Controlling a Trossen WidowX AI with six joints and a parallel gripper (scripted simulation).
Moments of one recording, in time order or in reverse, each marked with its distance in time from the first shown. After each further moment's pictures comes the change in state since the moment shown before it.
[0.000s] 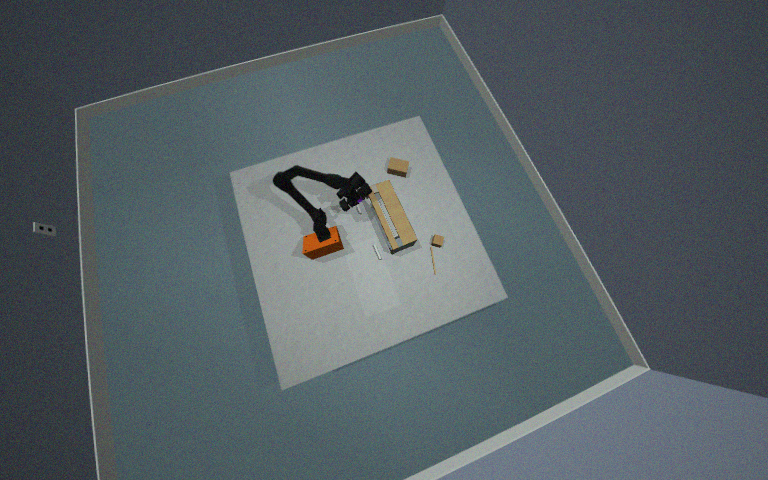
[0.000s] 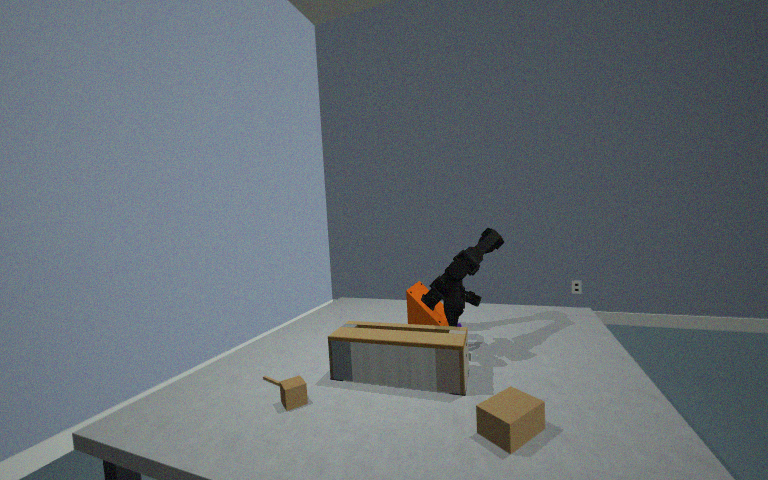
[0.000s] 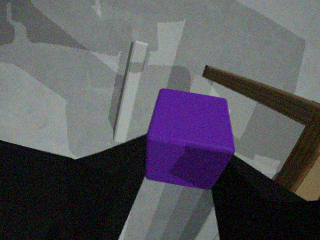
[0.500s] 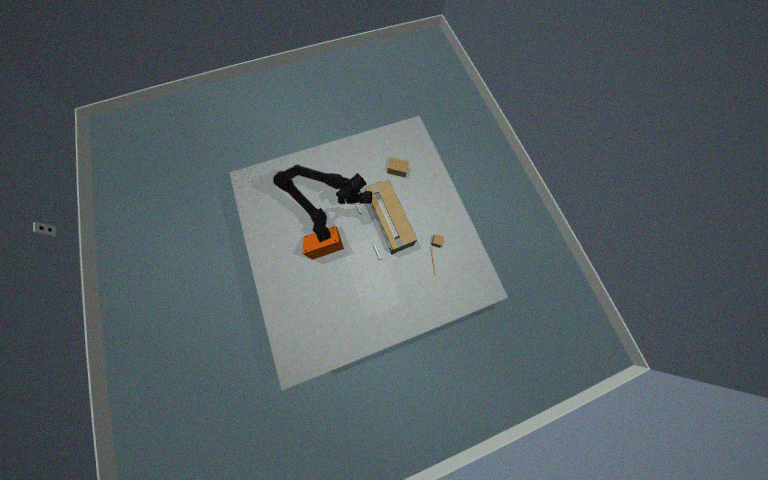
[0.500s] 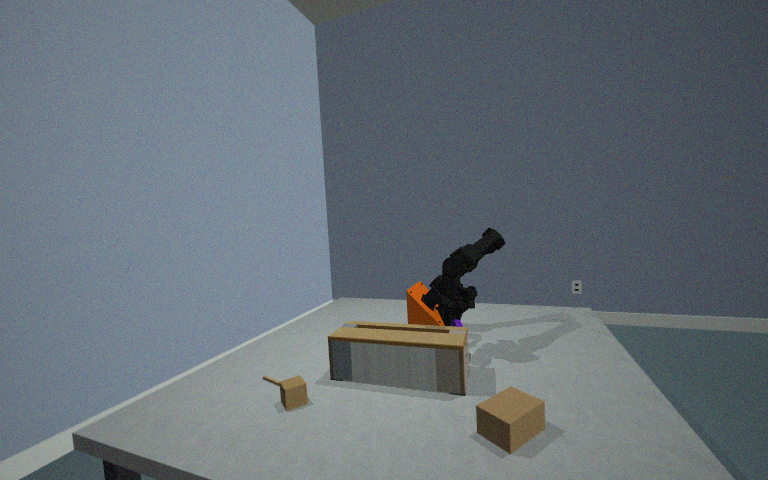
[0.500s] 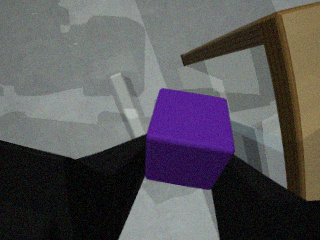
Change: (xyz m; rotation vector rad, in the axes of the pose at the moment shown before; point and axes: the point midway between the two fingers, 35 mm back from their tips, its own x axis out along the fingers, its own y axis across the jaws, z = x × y) arm -0.010 0.002 -0.006 0.624 -0.014 0.018
